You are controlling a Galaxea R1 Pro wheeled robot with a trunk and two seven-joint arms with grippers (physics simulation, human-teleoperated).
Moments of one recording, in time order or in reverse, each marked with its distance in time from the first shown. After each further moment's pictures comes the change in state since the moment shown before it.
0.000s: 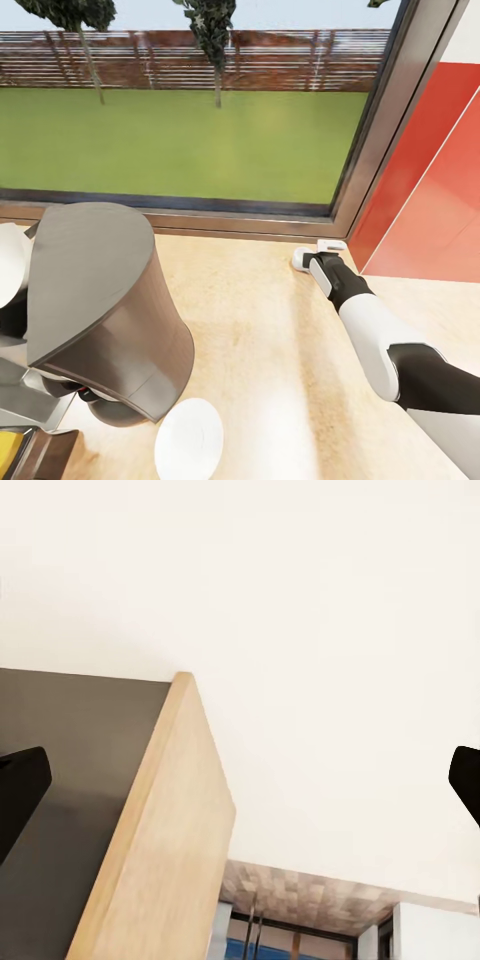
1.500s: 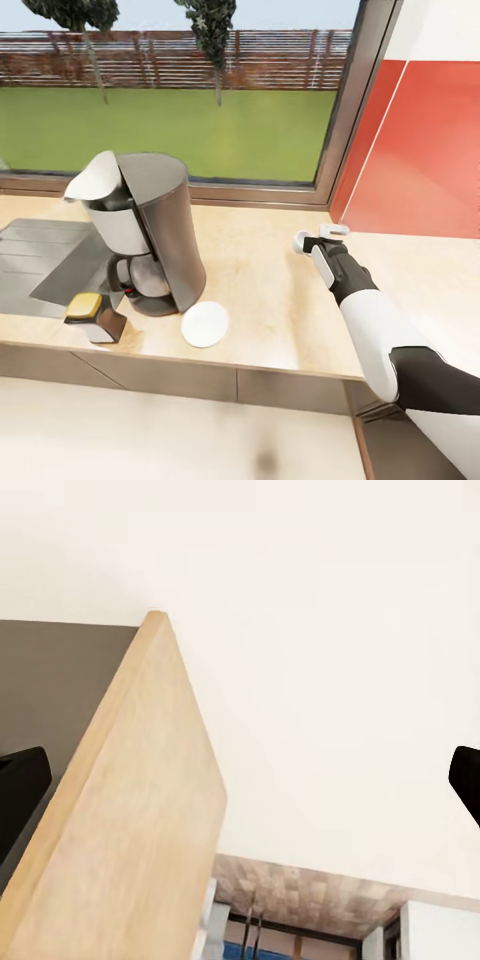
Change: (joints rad) left arm -0.005 0.001 -0.004 -0.006 0.000 0.000 0.005; right arm 0.001 0.006 0.000 -0.156 -0.018 0.035 -0.005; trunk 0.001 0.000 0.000
